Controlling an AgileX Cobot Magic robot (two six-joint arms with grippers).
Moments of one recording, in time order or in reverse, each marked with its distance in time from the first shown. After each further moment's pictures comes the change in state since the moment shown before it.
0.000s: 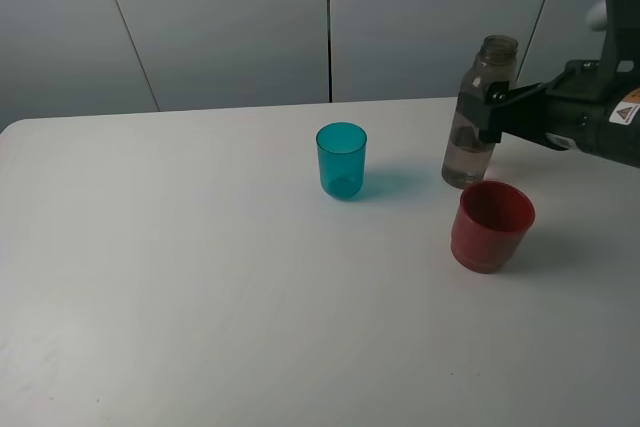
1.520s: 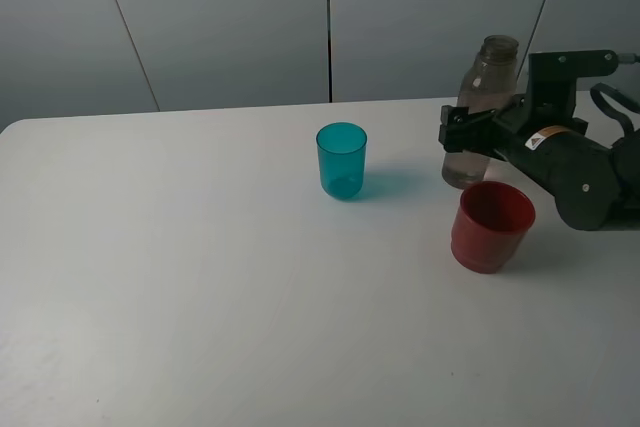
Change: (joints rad) left arm 0.000 0.000 0.000 0.000 0.000 0.004; right arm 0.042 0.507 -0.100 0.288 -0.506 -0.208
